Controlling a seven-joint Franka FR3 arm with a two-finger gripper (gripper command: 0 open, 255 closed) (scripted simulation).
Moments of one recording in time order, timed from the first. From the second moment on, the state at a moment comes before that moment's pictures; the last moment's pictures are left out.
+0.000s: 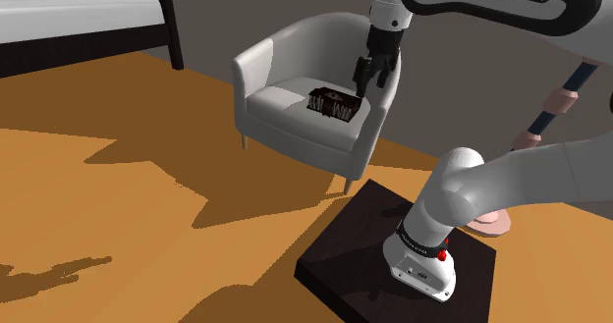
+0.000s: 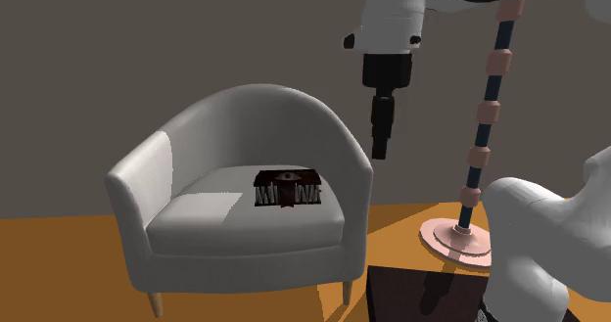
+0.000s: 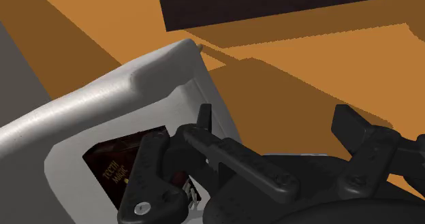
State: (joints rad) arm 0.02 -0.83 -0.01 -2.32 -0.11 1.49 0.15
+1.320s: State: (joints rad) arm -0.22 -0.13 0.09 -1.93 -0.07 1.73 0.97
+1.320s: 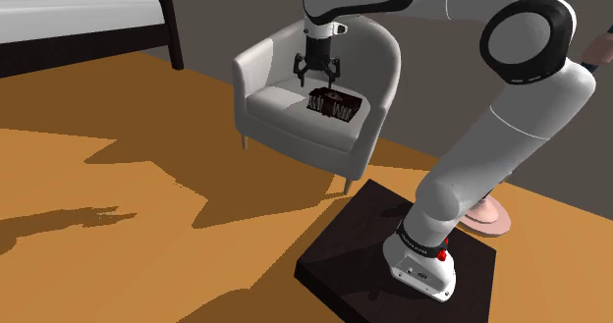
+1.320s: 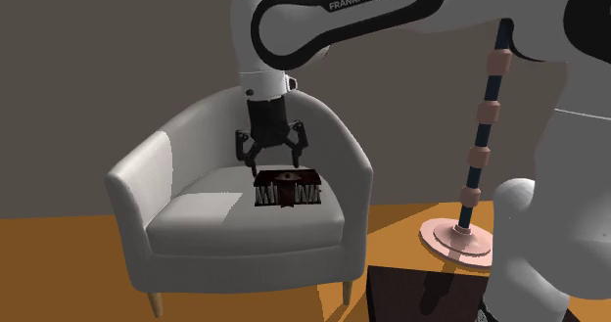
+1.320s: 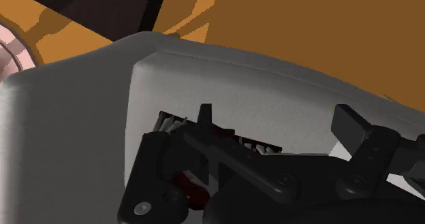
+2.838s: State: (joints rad) arm -0.30 0.19 0.01 -1.74 -0.06 1.83 1.34
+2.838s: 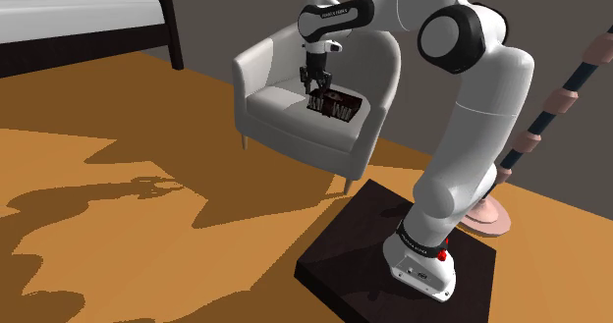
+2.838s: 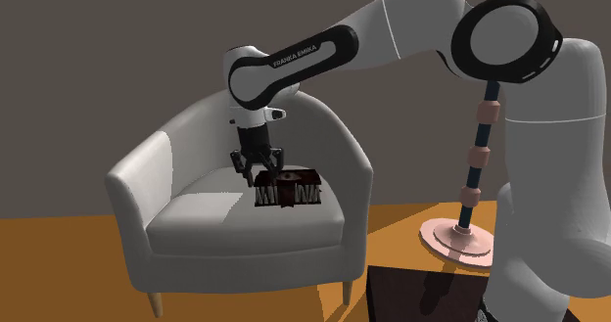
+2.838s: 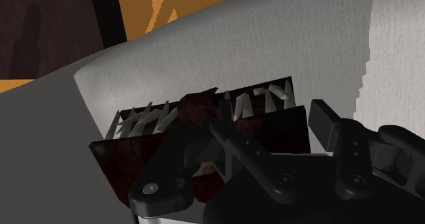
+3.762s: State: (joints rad) arm -0.30 0.18 0.01 -1.66 -0.06 1.74 1.34
